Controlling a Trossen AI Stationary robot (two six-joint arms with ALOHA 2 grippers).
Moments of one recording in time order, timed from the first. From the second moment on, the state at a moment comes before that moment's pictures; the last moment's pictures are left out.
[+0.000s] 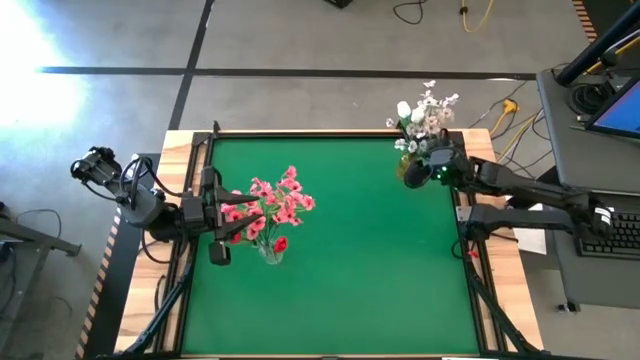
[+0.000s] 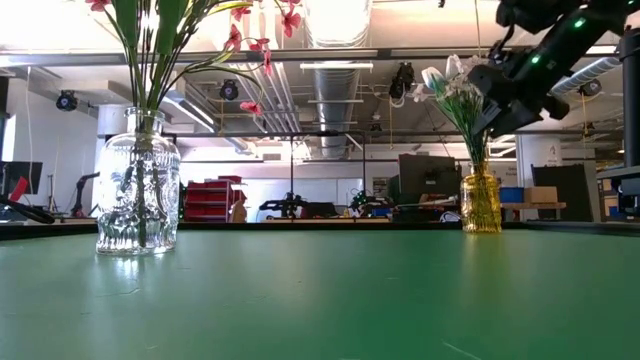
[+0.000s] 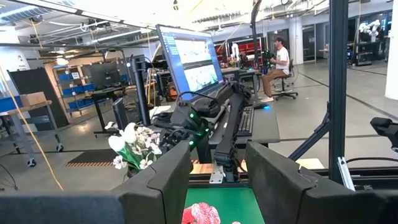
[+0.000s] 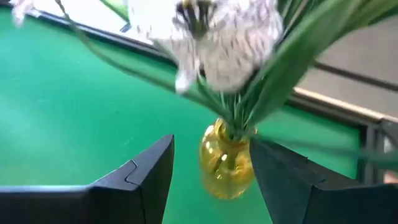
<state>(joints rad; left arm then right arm) -0.62 0.95 1.05 0.05 -0.81 0.22 -0.44 0.81 0.63 -0.55 0.47 0.46</state>
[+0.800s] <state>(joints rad) -0.79 0.77 1.05 -0.39 -0.80 0.08 -0.28 0.30 0.63 -0.59 0.37 0.30</state>
